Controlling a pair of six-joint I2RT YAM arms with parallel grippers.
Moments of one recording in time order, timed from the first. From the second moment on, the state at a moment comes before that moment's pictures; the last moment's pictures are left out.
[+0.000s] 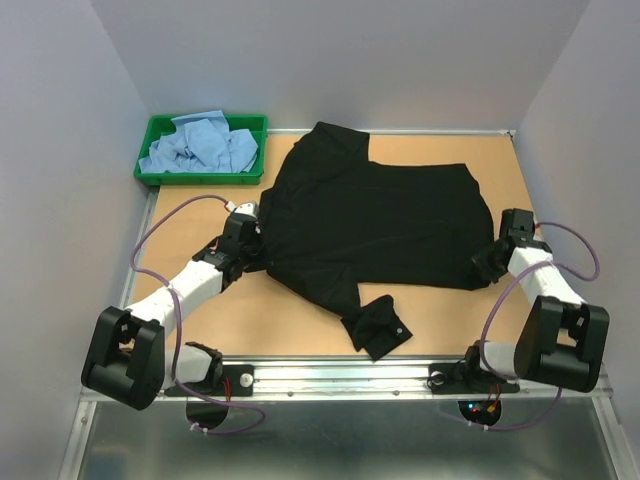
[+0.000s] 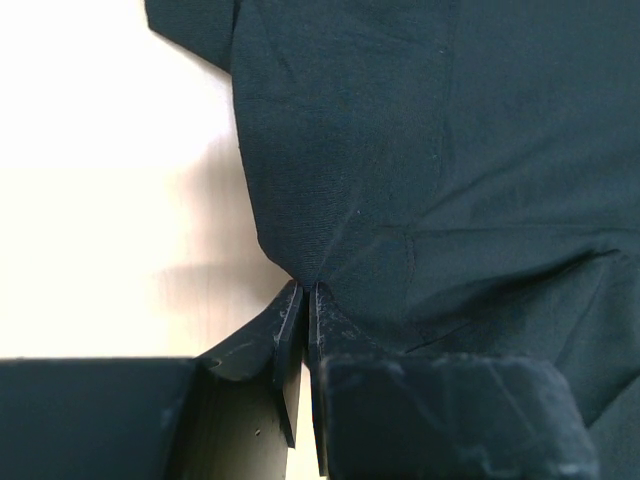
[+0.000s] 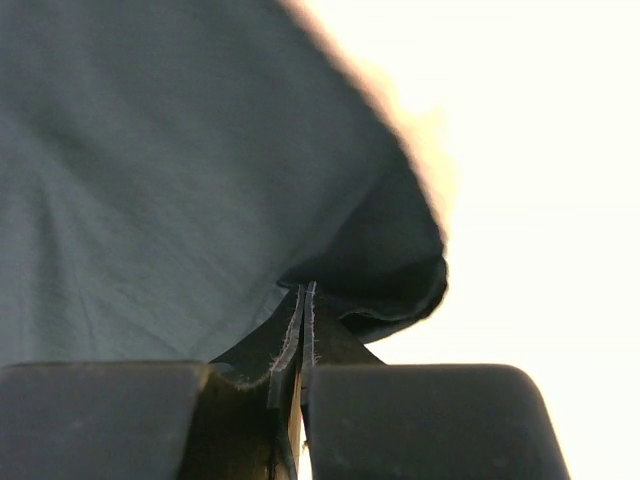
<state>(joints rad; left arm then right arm) -0.38 1.22 0.63 -0.24 -0.04 -0.50 -0.24 1.31 0.74 -0.54 0.10 0.73</state>
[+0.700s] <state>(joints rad) -0.36 1.22 0.63 -0.25 -0.08 -0.52 -0.37 0.91 0.49 -0.65 0.06 1.12</state>
